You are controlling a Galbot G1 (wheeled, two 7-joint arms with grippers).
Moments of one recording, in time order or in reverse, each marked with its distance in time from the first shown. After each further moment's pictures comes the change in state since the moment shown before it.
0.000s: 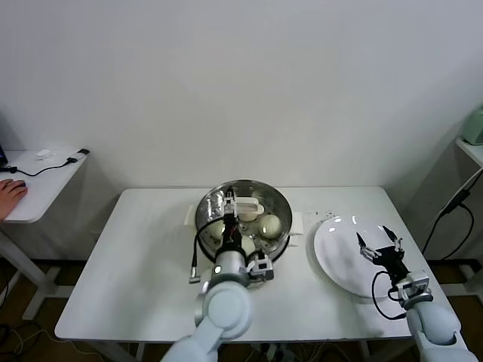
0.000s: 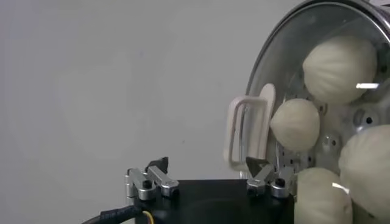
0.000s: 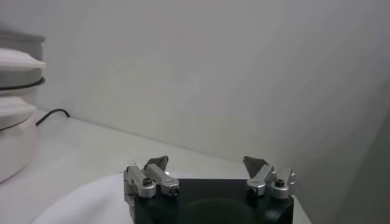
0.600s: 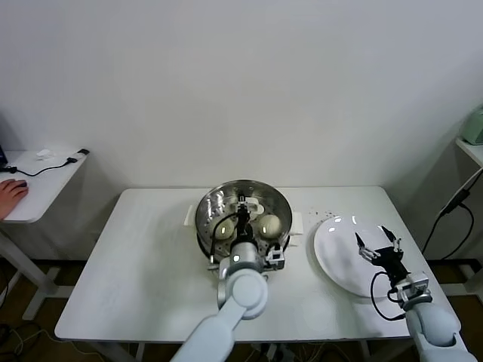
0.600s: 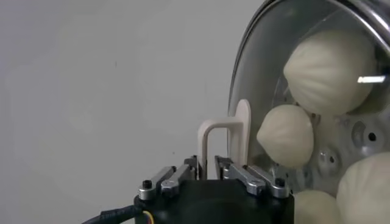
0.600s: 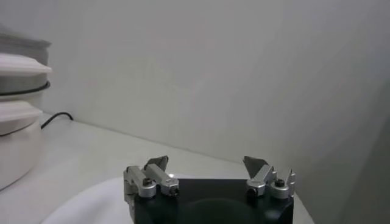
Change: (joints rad) left arm -0.101 -0.091 0.019 0.238 0.093 -0.001 -0.028; right arm -0.010 -0.002 -0.005 0.011 0.014 0.008 0.001
